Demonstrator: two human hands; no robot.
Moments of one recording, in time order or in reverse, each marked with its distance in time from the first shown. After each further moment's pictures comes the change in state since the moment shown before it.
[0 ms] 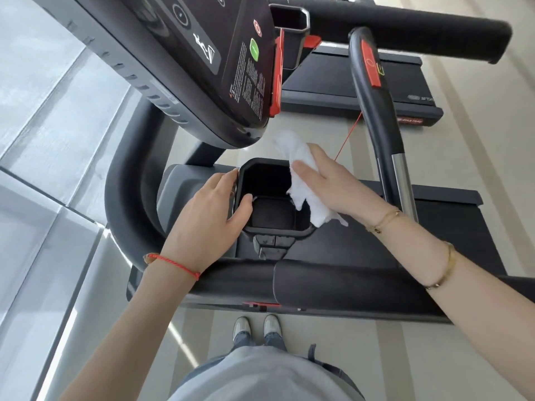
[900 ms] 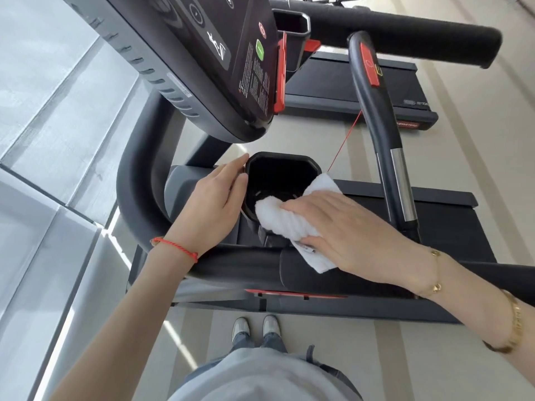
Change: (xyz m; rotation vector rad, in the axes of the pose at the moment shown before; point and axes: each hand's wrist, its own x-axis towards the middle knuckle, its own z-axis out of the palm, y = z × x) left_hand 0.003 -0.010 -0.002 -0.162 0.093 0.092; right_hand -0.088 -0.007 0.013 -0.715 -0.131 -0.482
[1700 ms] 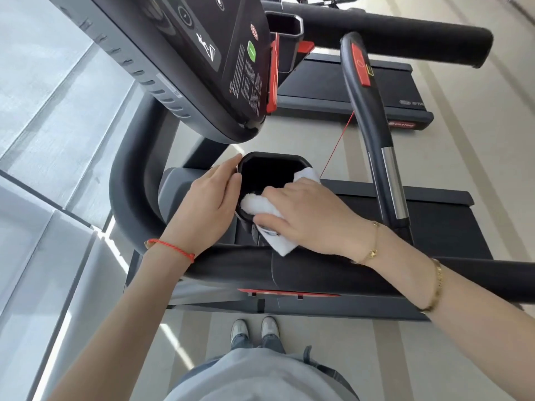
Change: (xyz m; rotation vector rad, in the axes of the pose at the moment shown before) left_hand 0.000 0.001 0.004 0.016 0.041 0.055; right_hand 0.047 -0.011 0.005 -0.134 0.060 0.056
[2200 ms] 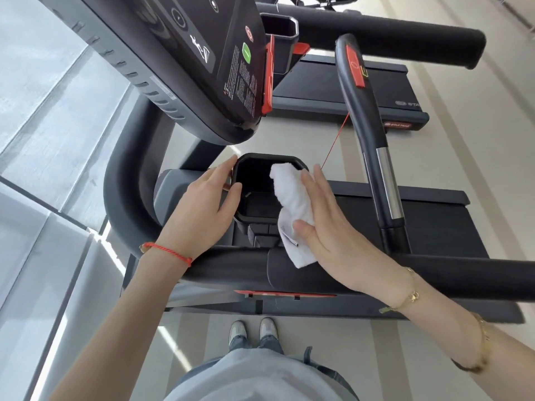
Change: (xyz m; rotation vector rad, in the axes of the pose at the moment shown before) left_hand -0.003 -0.008 0.006 0.019 -0.025 -0.011; right_hand -0.058 0.011 0.022 0.655 0.037 0.309
